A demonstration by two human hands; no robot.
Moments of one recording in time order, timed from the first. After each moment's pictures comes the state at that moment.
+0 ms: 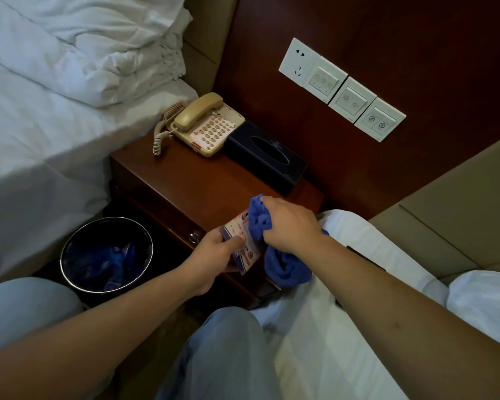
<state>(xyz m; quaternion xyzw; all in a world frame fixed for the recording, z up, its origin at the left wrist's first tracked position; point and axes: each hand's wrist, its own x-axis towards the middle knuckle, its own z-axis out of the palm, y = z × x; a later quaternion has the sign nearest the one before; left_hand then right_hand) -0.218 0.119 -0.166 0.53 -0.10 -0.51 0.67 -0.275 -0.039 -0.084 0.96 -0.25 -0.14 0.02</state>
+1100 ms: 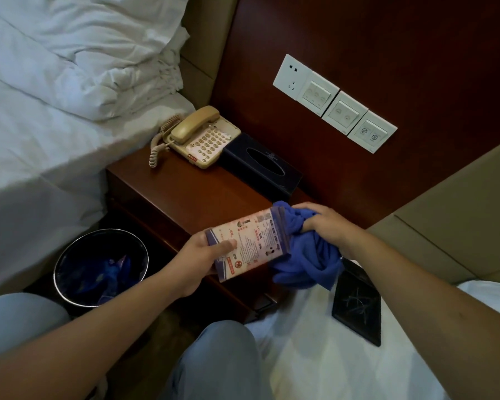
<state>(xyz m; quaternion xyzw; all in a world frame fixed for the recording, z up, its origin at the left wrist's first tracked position) -0.196 0.126 -0.164 0.52 -0.10 -0.50 0.68 -0.312 -0.103 -0.040 0.79 -0.42 -0.08 -0.44</state>
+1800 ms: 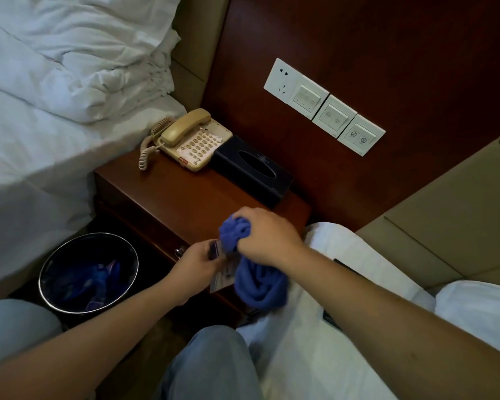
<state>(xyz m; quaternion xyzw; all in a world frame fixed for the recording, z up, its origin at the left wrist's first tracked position) -0.207 0.118 -0.176 0.63 -0.26 -0.40 0.61 -0.269 -0.010 -0.049 0.95 -0.26 -0.13 -0.13</state>
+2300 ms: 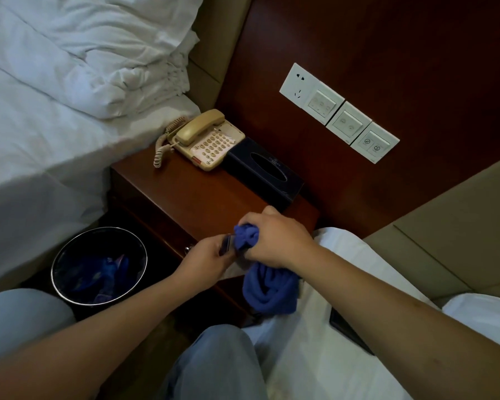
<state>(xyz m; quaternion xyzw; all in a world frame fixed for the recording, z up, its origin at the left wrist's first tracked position) -0.198 0.124 -0.169 0.68 -0.32 -0.33 0.58 -0.262 -0.015 -0.053 0.96 -0.23 -0.18 -0.03</state>
